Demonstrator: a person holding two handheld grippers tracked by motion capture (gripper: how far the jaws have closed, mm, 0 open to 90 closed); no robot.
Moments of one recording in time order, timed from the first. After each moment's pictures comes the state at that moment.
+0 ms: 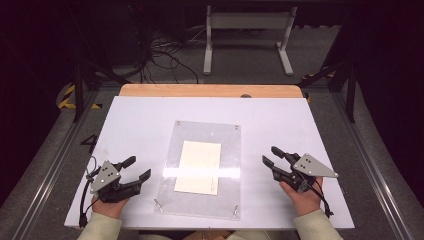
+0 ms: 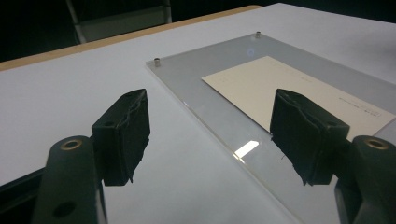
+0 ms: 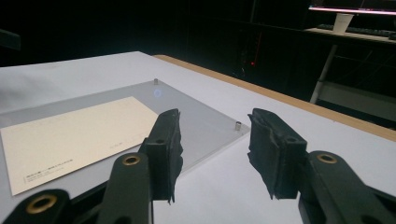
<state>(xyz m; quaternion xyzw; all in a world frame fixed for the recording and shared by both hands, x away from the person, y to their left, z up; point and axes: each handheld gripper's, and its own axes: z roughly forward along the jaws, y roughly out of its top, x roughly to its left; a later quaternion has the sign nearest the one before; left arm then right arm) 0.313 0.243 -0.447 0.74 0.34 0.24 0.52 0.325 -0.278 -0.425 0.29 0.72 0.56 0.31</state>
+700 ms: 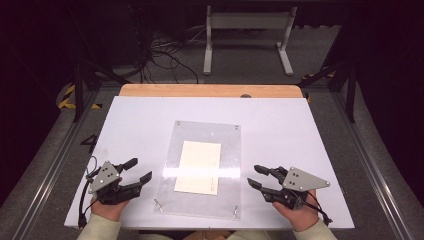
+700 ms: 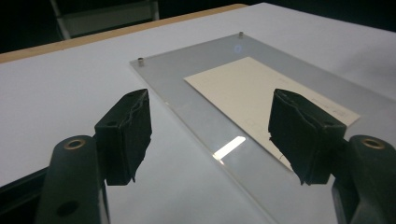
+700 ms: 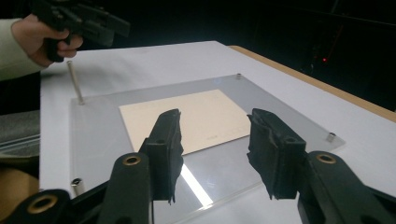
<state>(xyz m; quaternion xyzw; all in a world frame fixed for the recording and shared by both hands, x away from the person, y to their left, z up) 0.303 0.242 -0.433 0.75 0.33 0.21 0.54 0.286 -0.243 -0.410 0.20 0.78 0.55 0.22</state>
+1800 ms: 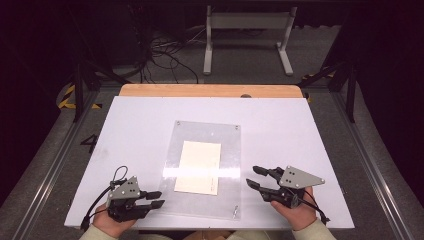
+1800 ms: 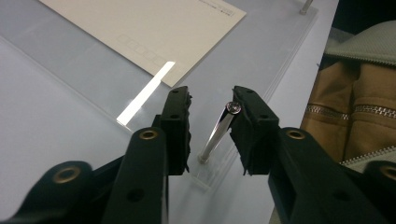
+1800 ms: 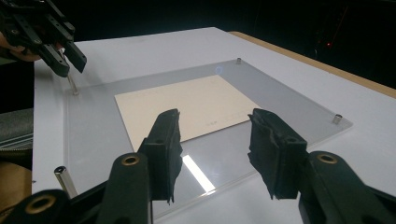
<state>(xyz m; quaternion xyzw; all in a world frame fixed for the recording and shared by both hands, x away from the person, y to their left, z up) 0.288 0.210 -0.444 0.87 0.23 0.04 0.43 0.296 -0.245 -0.421 0.22 0.78 0.55 0.20</state>
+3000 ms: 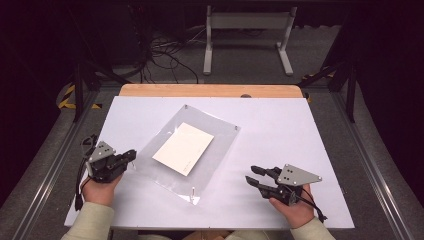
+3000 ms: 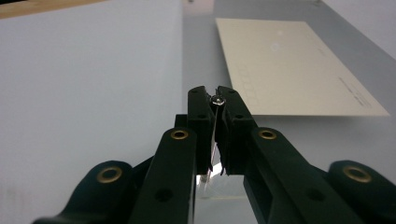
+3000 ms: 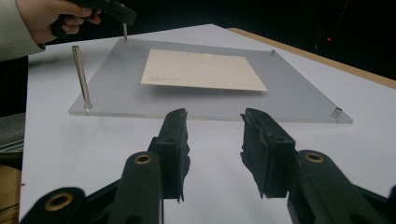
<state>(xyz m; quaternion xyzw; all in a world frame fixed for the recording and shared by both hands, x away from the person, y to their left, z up) 0.367 0.265 -0.425 0.75 0.44 0.22 0.43 0.304 -0.245 -0.429 0.23 0.78 0.55 0.20</state>
